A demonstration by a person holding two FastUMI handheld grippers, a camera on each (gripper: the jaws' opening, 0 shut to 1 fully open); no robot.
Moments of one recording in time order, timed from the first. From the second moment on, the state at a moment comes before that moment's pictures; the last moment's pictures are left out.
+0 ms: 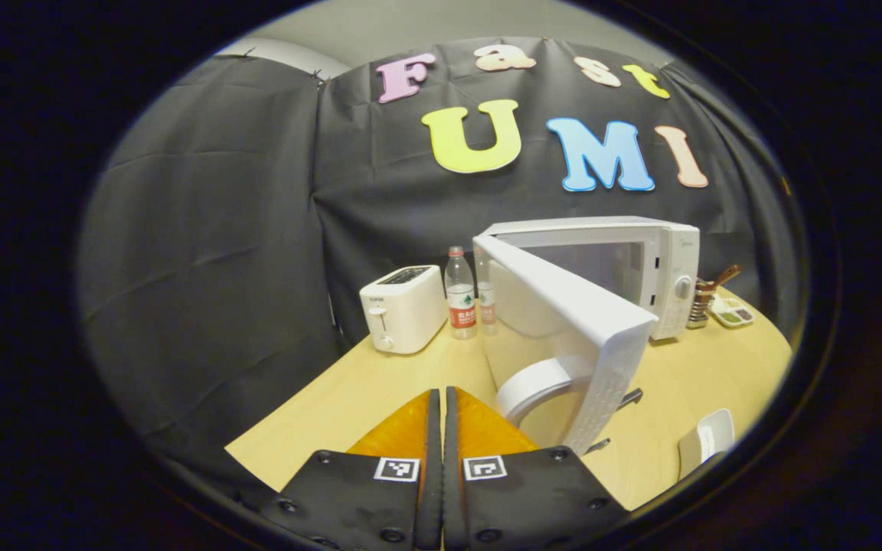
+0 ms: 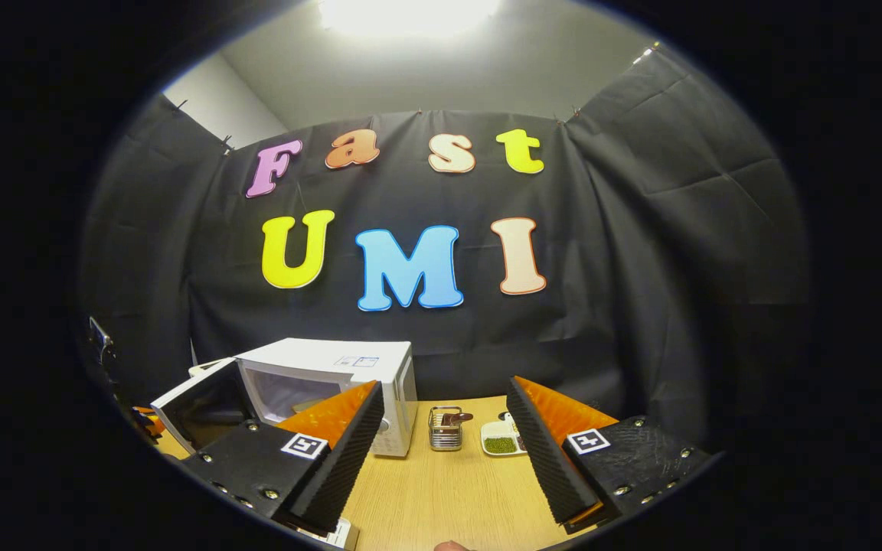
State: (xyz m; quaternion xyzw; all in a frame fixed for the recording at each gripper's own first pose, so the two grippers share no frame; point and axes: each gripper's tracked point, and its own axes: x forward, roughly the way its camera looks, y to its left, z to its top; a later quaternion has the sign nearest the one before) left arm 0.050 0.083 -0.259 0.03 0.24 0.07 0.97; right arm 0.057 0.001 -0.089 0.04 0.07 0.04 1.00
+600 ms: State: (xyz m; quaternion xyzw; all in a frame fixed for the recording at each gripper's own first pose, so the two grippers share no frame) left arm 0.102 -0.008 -0.265 0.03 0.25 -0.02 0.97; right arm 0.070 0.002 -0.083 0.05 0.06 0.05 1.00
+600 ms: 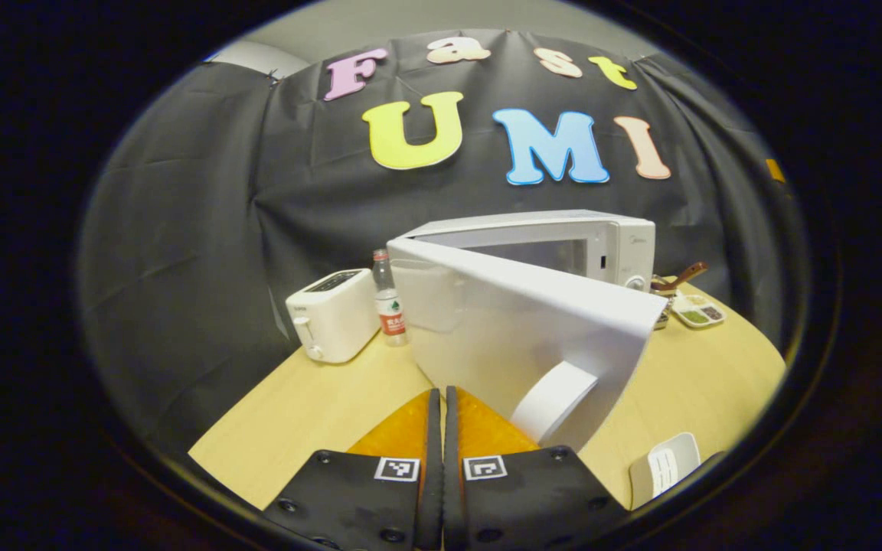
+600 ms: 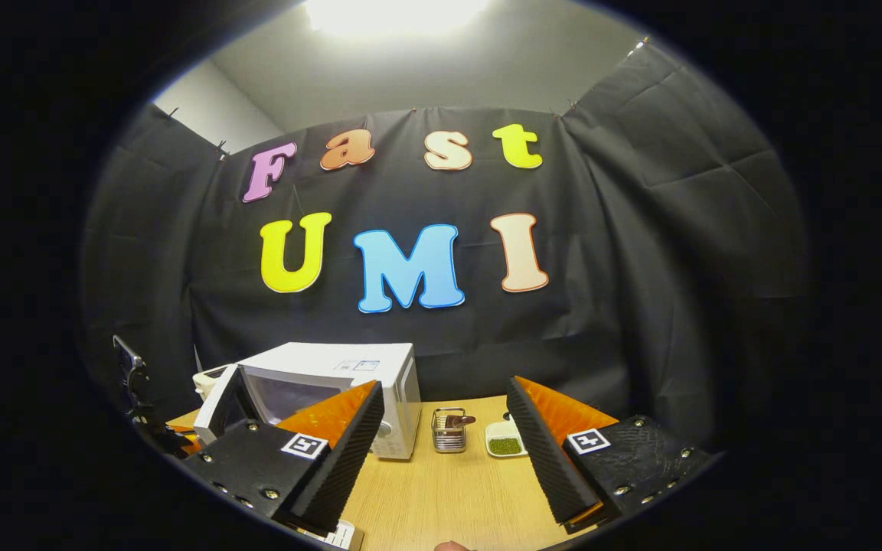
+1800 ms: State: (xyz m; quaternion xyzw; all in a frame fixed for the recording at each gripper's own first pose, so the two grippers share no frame) left arm 0.219 -0.143 -0.262 0.01 0.22 -0.20 0.96; right arm 0.055 -0.004 -0.088 0.03 0.08 -0.06 0.99
